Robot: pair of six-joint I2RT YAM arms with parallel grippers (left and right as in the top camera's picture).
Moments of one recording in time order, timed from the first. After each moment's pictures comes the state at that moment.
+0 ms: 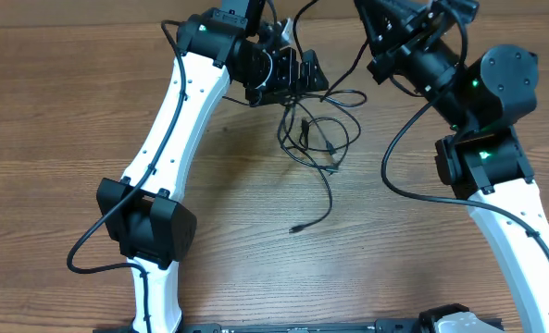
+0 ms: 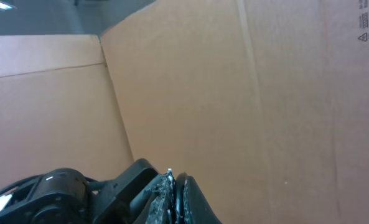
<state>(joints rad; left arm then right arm) -0.36 2.12 2.21 -1.22 0.63 -0.42 0.23 1.32 1.29 0.28 -0.46 0.37</state>
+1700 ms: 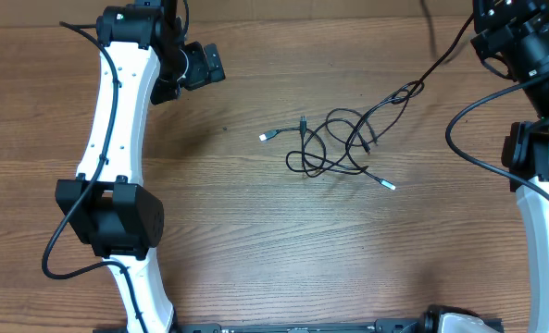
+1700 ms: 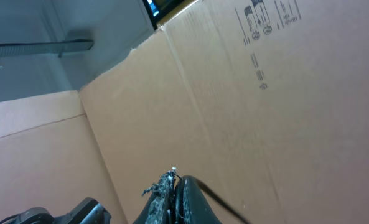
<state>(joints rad) -0.10 2.12 2.21 -1.36 0.17 -0.40 -0.16 1.33 1.29 0.47 -0.67 0.67</state>
